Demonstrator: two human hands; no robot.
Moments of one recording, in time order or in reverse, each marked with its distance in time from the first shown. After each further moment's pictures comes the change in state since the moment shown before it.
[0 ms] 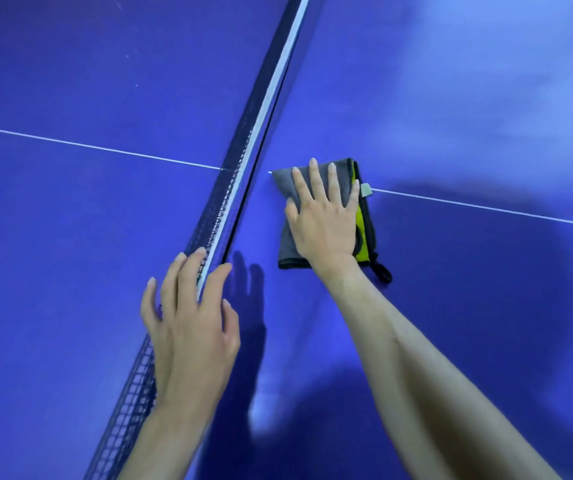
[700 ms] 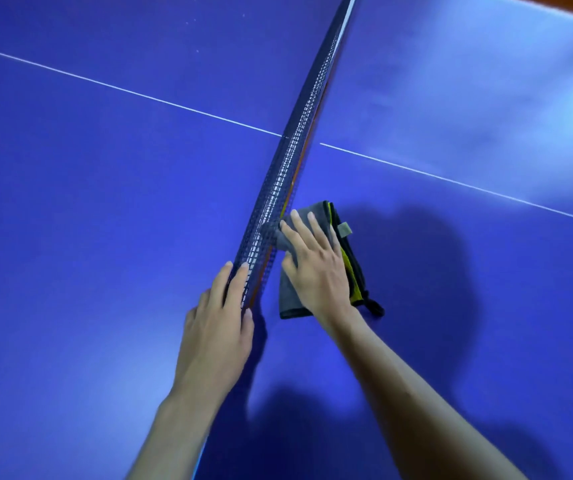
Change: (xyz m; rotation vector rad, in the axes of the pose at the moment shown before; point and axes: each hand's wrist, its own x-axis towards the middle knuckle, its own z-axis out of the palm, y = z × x) left_hand -0.094 -0.098 -0.027 -0.278 -0.364 -0.058; right_hand -0.163 -0.089 -0.001 0.223 -0.003 -0.234
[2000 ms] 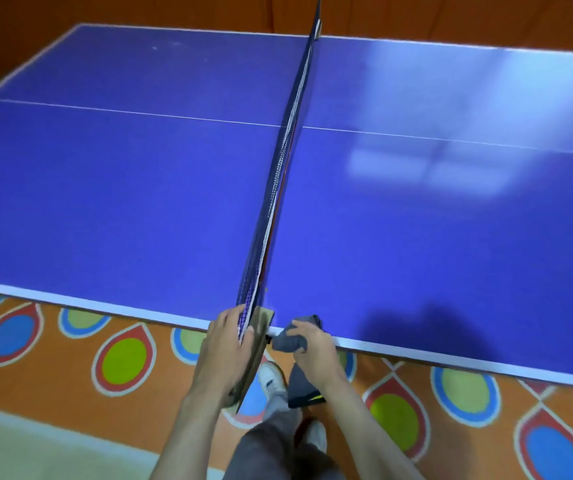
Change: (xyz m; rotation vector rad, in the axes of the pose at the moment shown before) left_hand -0.410 -0.067 -0.102 -0.248 -0.156 -0.084; right_hand -0.472 -0.230 -0.086 0.522 -0.235 0.387
